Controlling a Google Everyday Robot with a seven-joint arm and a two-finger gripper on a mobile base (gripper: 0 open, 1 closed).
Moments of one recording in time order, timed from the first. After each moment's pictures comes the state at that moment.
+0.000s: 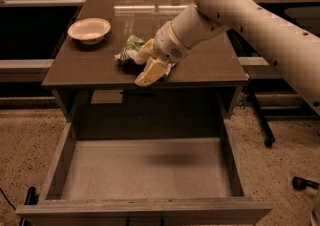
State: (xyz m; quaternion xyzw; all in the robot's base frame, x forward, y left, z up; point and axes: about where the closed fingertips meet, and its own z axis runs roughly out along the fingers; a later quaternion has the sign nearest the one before) arm 0.599 0.042 0.854 -0.69 0.61 0.23 0.31
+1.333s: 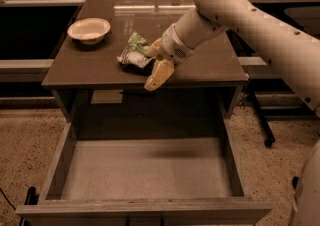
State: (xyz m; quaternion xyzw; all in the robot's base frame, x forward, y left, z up) arm 0.624 0.021 0.831 -0.68 0.65 0.20 0.28
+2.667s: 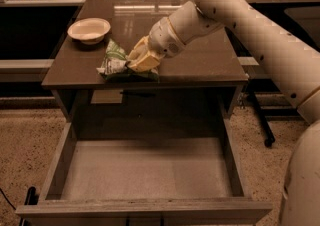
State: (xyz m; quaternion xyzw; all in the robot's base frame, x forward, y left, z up) arm 0.609 0.064 0.865 -0.71 0.54 0.29 0.33
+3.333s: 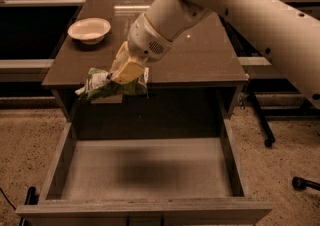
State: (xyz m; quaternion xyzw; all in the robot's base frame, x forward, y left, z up) arm 0.524 0.092 0.897 -0.73 0.57 0.27 0.25
